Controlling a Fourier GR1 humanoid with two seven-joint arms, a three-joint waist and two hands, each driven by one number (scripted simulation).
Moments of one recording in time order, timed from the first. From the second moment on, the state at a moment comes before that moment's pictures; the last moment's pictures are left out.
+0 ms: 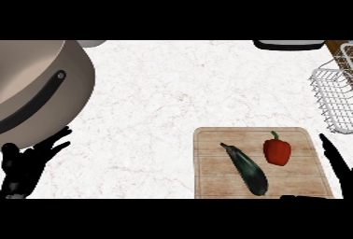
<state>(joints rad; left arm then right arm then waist) 0.08 0.43 0.01 -1.35 0.20 0.00 0.09 0.32 -0.27 -0.05 -1.87 0.33 -0.01 0.32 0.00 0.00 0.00</state>
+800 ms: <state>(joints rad) 0.08 0.37 0.09 -1.35 0.13 -0.07 0.10 0.20 -0.17 -0.06 -1.73 0.43 -0.02 0.25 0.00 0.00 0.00</state>
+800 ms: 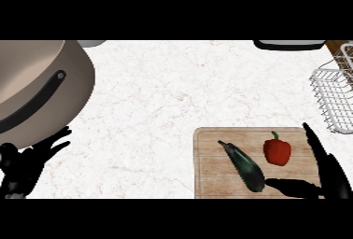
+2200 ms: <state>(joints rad) 0.09 0.30 0.18 -1.40 0.03 -0.13 0.14 0.03 -0.08 -0.05 -1.48 0.52 -0.19 0.03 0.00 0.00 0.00</state>
